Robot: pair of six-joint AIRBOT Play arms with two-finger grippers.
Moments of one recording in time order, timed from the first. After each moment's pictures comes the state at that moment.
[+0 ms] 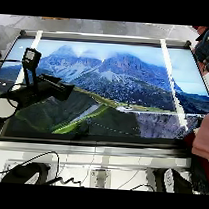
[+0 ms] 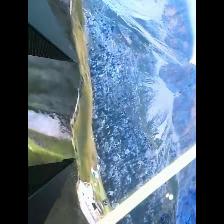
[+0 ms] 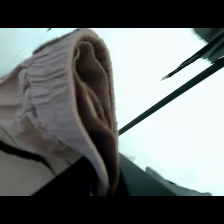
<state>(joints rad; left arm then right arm) -0.25 -0.79 0.91 1.14 -0.67 -1.15 -0.66 -0.62 1.31 -2.31 1.43 1.70</state>
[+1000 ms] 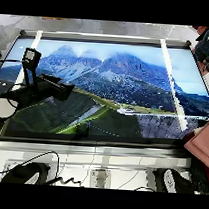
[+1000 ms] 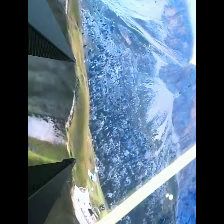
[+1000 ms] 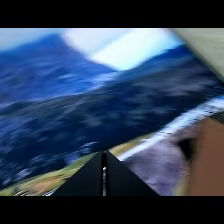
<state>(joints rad) -0.25 -0.79 0.91 1.14 -0.67 -1.15 -0.52 -0.71 1.31 -1.38 1.27 1.59</state>
